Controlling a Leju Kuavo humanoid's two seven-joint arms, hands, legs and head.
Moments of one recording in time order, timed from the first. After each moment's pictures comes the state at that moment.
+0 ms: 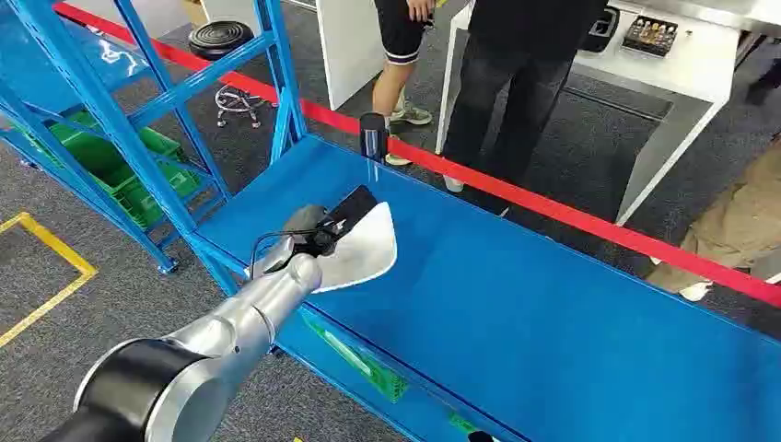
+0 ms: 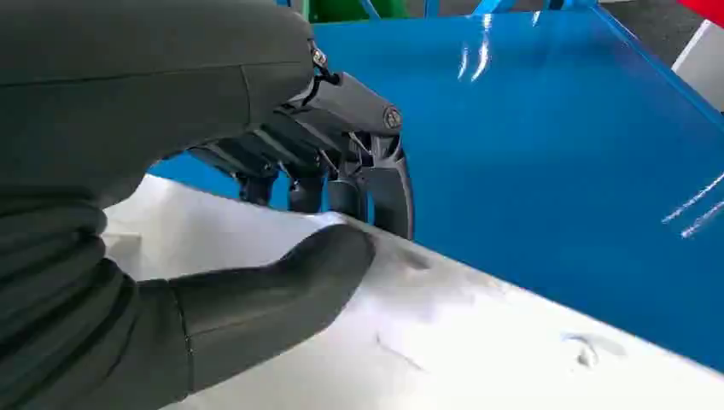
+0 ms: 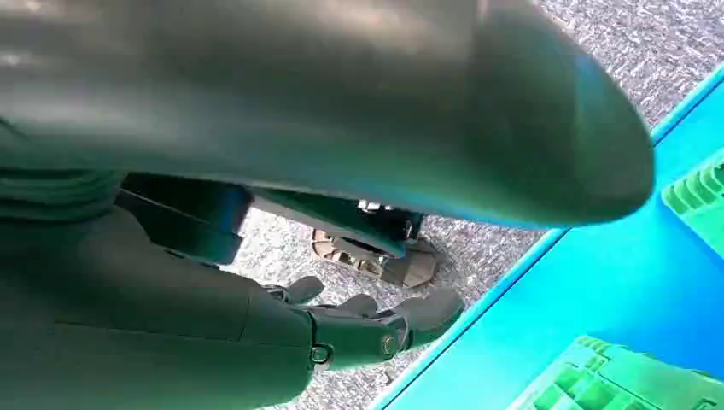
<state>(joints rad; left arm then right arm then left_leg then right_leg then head) -0.92 -0.28 0.00 -0.25 -0.90 0.26 0.10 -0.12 0.27 -0.61 -0.21 0.92 -0.11 -0.18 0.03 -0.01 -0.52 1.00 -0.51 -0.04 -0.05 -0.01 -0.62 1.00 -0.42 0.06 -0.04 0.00</state>
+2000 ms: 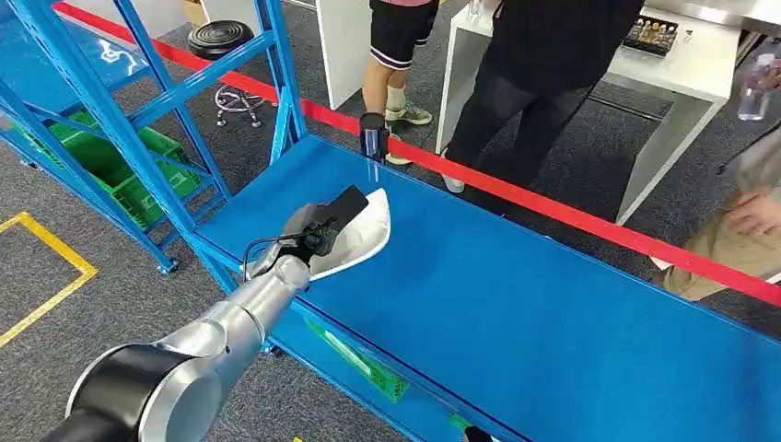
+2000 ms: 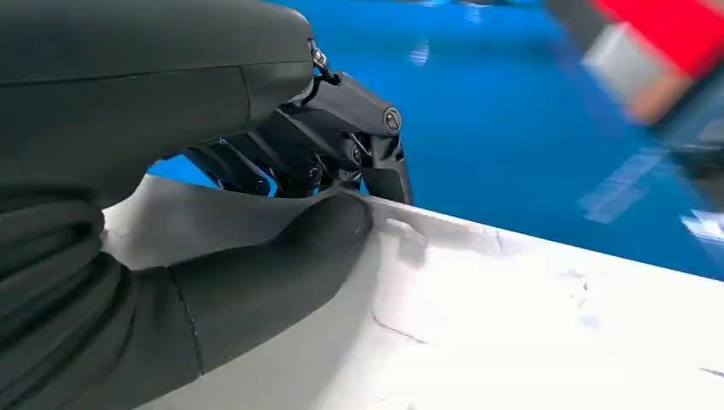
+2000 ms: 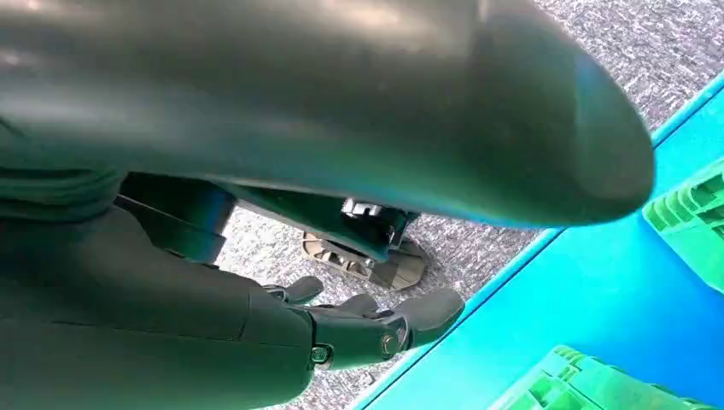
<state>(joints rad) -0.90 -0.26 0.08 -0.26 -0.81 0.21 -0.18 -0.14 0.27 -0.58 -0.21 0.93 -0.07 -0.18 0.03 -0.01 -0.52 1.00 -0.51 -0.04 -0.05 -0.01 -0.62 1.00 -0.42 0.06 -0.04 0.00</state>
